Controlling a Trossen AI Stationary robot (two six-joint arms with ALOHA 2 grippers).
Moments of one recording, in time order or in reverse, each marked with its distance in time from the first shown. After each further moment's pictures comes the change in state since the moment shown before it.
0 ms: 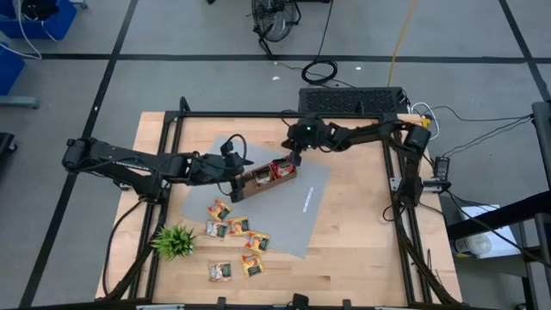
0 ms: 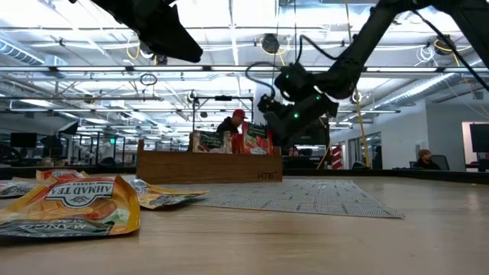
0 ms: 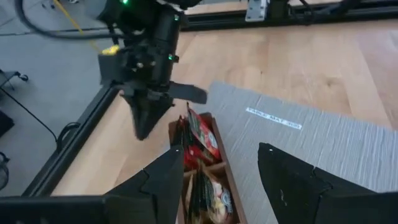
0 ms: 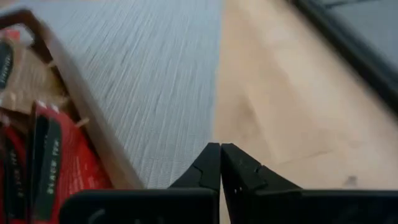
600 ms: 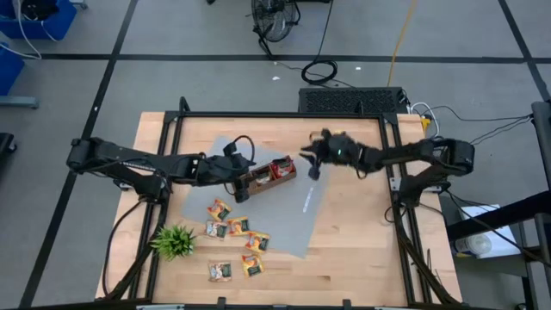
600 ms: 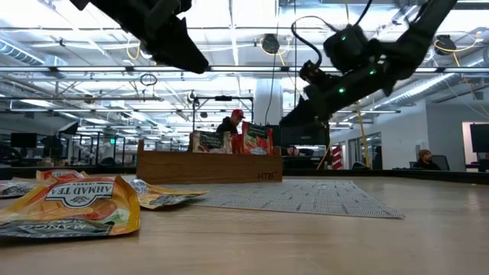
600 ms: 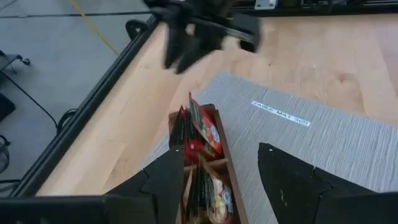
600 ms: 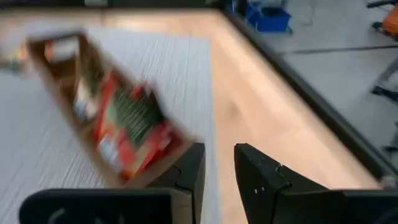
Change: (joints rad) left arm 0.014 0.065 0.003 0.020 -0.008 -0.051; right arm 0.125 -0.413 -0.424 0.247 0.293 0.017
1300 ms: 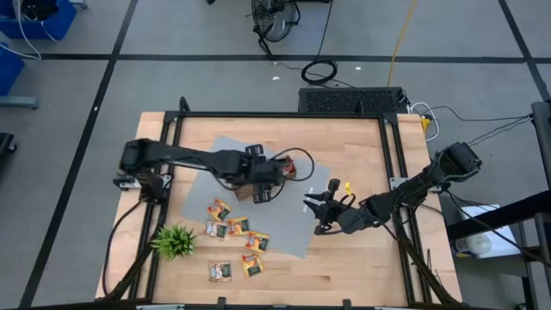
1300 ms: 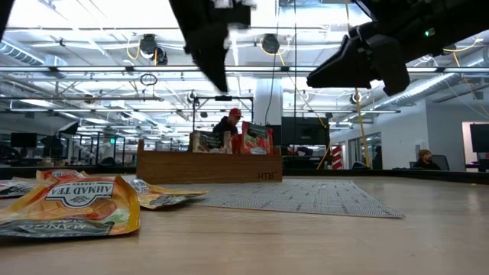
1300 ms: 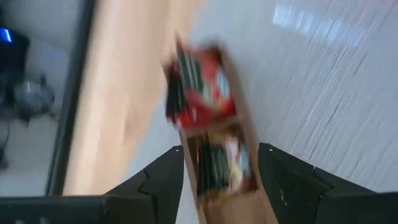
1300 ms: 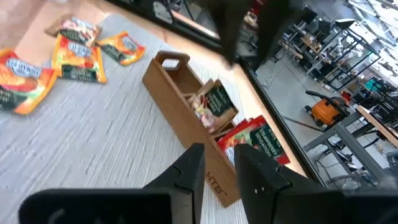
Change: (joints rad) left arm 0.006 0.489 0.649 -0.714 -0.043 -0.002; right arm 0.859 -0.044 0.018 -0.139 0.931 -0.087
